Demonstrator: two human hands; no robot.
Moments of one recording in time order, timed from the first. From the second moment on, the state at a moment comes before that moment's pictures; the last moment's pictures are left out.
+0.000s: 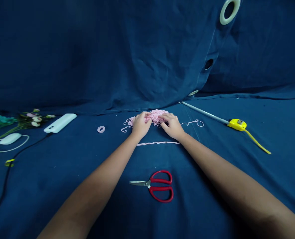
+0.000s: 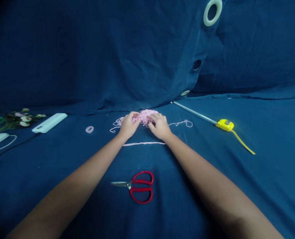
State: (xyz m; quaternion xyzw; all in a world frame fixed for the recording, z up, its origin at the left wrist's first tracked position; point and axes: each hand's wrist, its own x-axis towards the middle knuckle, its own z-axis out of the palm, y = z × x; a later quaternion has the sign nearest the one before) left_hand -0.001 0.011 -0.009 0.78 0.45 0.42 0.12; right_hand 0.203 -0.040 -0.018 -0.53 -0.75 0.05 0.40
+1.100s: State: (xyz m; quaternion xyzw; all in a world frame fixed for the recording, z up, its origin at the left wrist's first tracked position) left_hand 0.002 0.006 -0.001 0.80 0.47 0.36 0.09; right_hand 0.201 -0.049 -0.011 -0.52 -0.74 0.03 0.43
